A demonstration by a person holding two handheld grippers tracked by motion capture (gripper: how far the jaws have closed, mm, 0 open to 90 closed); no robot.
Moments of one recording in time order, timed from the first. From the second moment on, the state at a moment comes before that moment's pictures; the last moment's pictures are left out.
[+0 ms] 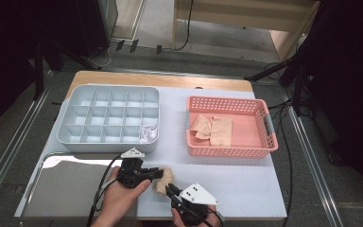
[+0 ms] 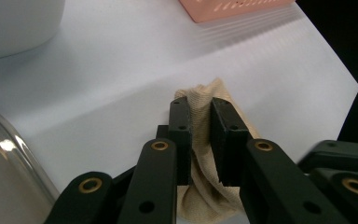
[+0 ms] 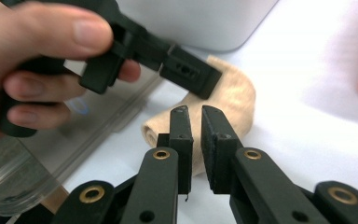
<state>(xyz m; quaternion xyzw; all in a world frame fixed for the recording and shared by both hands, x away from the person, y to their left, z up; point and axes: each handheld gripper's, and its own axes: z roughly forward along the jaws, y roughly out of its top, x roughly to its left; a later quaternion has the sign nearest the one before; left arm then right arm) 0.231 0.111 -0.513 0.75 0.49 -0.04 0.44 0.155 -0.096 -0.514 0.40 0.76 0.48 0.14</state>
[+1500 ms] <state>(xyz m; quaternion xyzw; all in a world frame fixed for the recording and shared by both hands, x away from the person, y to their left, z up) 0.224 0.111 -0.530 0.72 0.50 -0.13 0.46 0.160 -0.109 -0.537 0.45 0.77 0.43 0.12</state>
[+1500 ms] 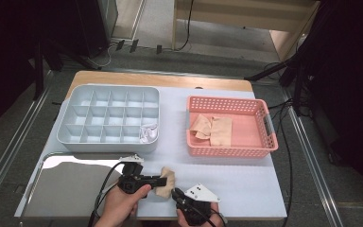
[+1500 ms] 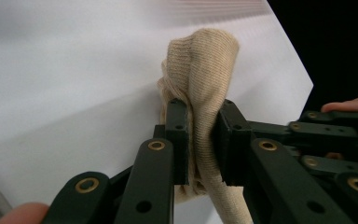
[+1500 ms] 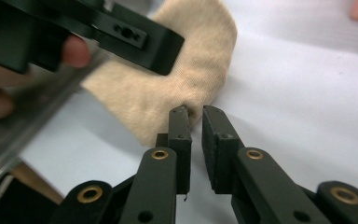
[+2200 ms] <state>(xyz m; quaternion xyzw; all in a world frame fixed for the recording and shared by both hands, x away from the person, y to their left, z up) 0.224 0.111 -0.529 0.73 0.50 -0.10 0.46 0.161 -0.101 -0.537 0.47 0.74 0.47 0.10</state>
